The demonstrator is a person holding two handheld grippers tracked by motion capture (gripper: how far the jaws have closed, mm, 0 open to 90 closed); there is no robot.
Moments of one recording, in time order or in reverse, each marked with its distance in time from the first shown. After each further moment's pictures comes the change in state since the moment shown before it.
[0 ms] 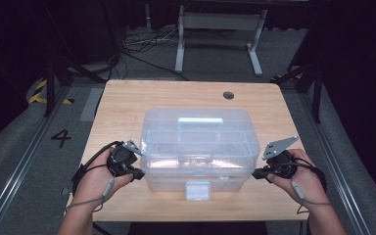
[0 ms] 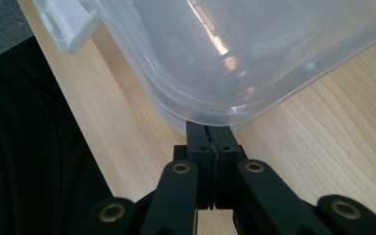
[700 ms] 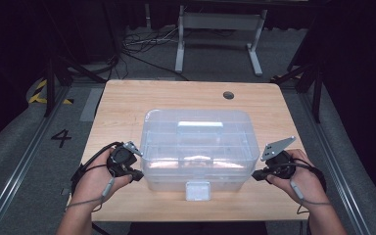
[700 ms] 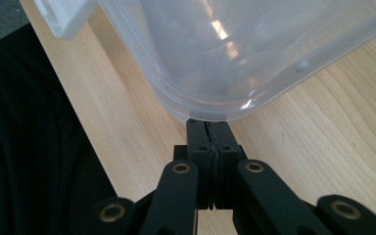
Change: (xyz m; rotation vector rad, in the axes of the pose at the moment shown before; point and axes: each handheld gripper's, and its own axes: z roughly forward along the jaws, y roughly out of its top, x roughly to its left) left arm 0.001 -0.002 0.000 0.039 0.000 -0.004; right arm -0.001 -0.001 0.003 0.043 0.009 -0.004
